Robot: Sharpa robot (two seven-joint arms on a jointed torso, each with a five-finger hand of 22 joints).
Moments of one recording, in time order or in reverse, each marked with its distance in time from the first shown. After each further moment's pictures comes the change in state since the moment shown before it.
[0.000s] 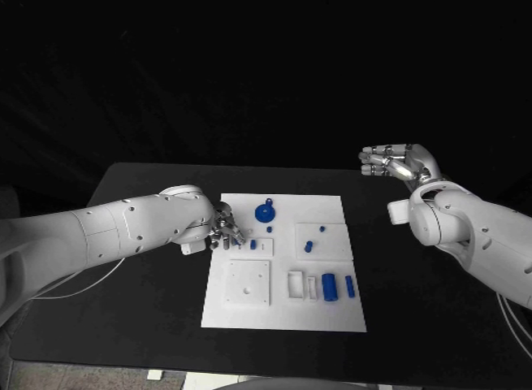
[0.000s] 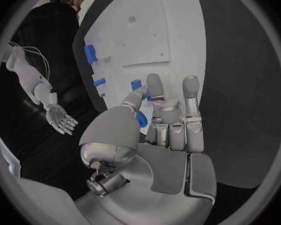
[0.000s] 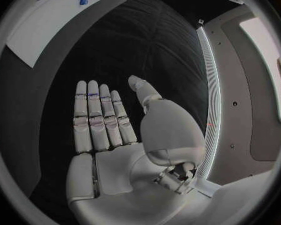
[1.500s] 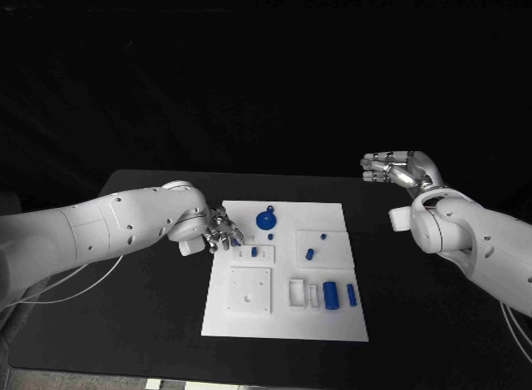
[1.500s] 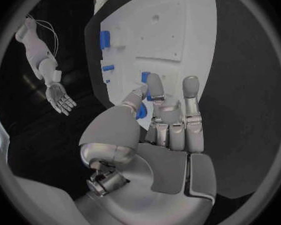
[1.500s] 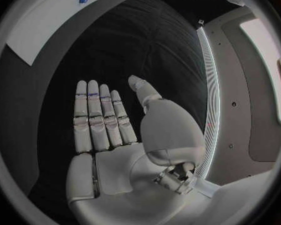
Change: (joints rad) left arm 0.048 -0.039 0.000 0.033 0.211 0.002 -0.076; left_hand 0.000 0.000 0.004 0.005 0.017 -0.007 -0.007 0.018 0.002 0.000 0.000 0.000 0.003 0.000 0.000 0.000 0.002 0.000 0.000 0.000 -0.004 0.000; right arm 0.002 -0.002 0.000 0.002 -0.001 -0.010 0.005; right_hand 0.000 0.000 0.000 0.000 -0.004 0.003 -0.003 0.000 0.000 0.000 0.000 0.000 0.000 0.007 0.000 0.000 0.000 0.000 0.004 -0.004 0.004 0.000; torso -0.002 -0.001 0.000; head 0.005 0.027
